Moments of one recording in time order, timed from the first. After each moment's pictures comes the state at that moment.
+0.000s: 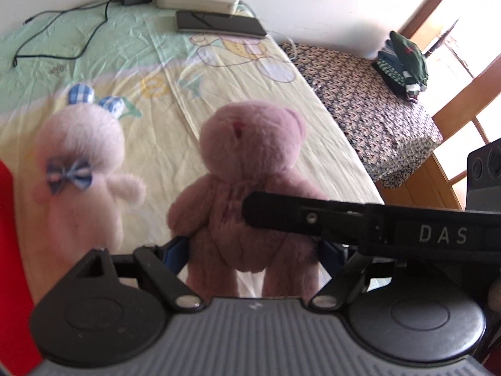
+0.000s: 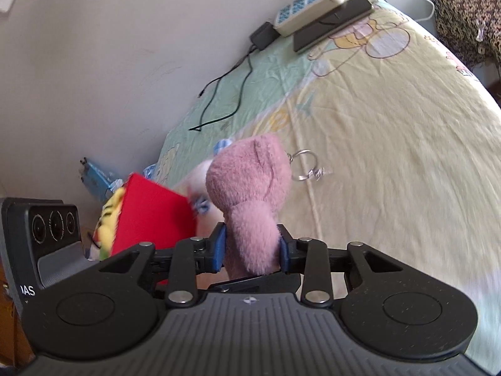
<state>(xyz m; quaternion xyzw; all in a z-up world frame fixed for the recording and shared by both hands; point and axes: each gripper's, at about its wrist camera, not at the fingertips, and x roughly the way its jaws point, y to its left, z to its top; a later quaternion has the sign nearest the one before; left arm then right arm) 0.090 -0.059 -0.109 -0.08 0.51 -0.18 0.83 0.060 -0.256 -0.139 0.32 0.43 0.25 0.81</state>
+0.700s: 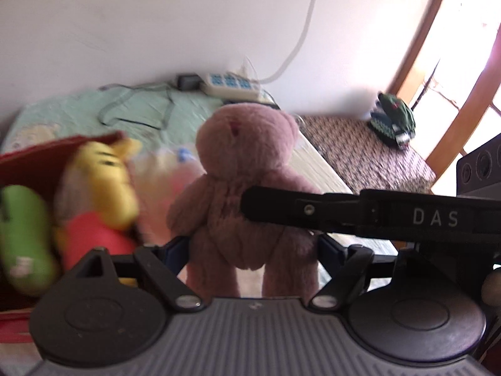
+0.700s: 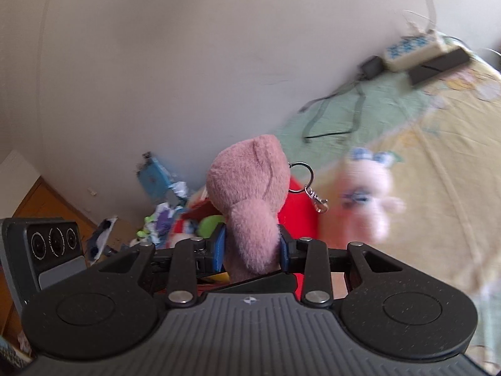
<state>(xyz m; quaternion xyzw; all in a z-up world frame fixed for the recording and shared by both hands) -0.039 0.058 -0.007 -0.07 0.38 -0.15 0.91 -0.019 -0.133 -0.056 0.30 0.33 0.32 0.84</state>
